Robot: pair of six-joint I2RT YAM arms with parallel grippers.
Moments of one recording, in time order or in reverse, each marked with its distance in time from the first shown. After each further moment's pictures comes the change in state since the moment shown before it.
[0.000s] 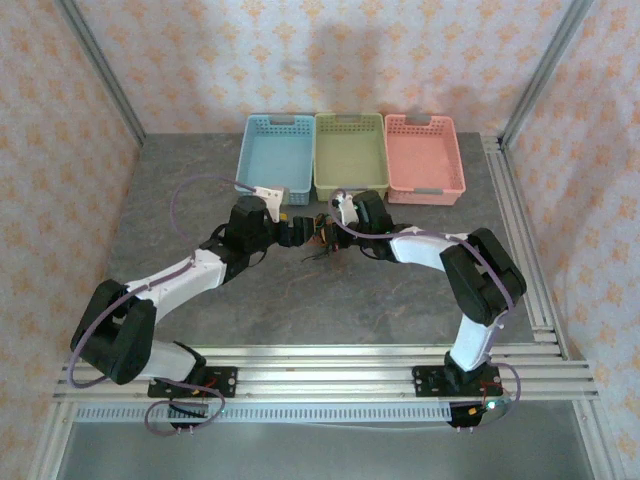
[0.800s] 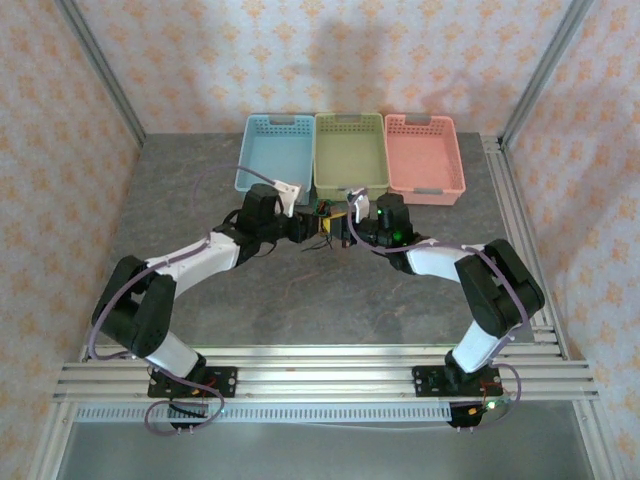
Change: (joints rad) left arm 0.006 0.178 0.162 -0.074 0.201 0.037; right arm -0.063 -0.113 -0.181 0.401 -0.188 0.047
